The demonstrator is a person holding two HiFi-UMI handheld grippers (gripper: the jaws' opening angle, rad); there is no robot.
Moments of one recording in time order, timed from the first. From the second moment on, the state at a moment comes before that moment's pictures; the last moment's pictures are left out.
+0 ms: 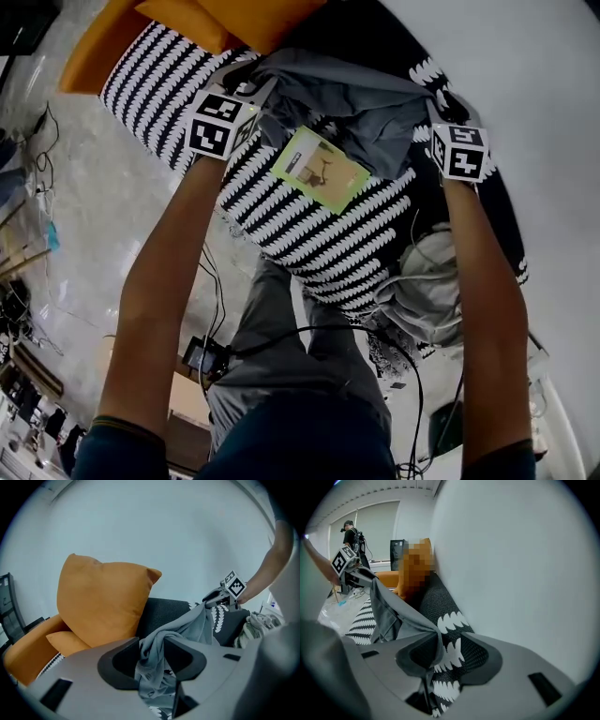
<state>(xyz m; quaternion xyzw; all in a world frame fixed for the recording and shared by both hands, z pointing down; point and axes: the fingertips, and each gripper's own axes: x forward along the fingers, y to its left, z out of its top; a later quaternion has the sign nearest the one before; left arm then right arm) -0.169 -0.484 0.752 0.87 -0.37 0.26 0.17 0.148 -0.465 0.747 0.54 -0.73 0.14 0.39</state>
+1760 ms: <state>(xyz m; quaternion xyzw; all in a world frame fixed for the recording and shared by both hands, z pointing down) -0.137 -0.177 0.302 0.91 -0.40 0.08 -0.09 0.072 -0.144 0.287 0.49 -0.87 -0.07 0.04</state>
